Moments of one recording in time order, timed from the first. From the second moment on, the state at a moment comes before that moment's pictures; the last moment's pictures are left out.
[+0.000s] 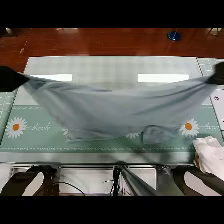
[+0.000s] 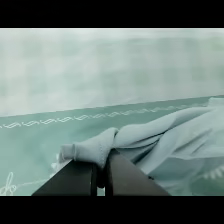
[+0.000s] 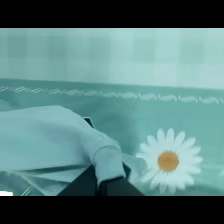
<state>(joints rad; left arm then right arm) 0.07 -0.84 1.26 1.22 -1.35 -1.49 -0.14 -1.17 1.54 -1.40 1.62 1.47</state>
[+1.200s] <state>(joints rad) -0.02 -1.53 1.19 1.21 -0.75 -1.37 -0.07 -1.68 1.49 -1.36 0.82 1.46</state>
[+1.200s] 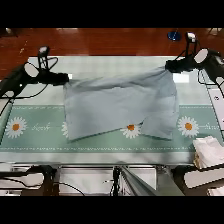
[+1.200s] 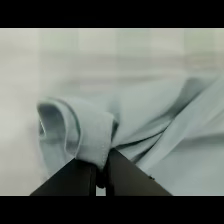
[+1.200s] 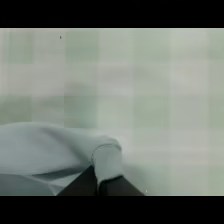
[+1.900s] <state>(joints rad) 0.33 -1.33 1.19 1.26 -1.42 -1.33 -0.41 -1.51 1.59 -1.58 1.36 1.39</state>
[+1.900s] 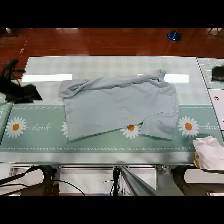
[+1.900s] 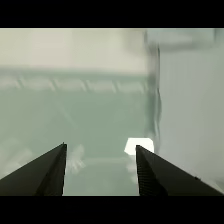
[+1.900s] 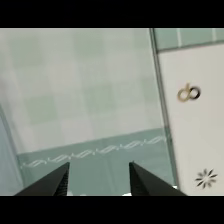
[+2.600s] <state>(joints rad) 0.46 -1.01 0.43 0.86 -1.37 -1.15 -0.71 -1.50 1.31 -0.92 1.42 1.15</state>
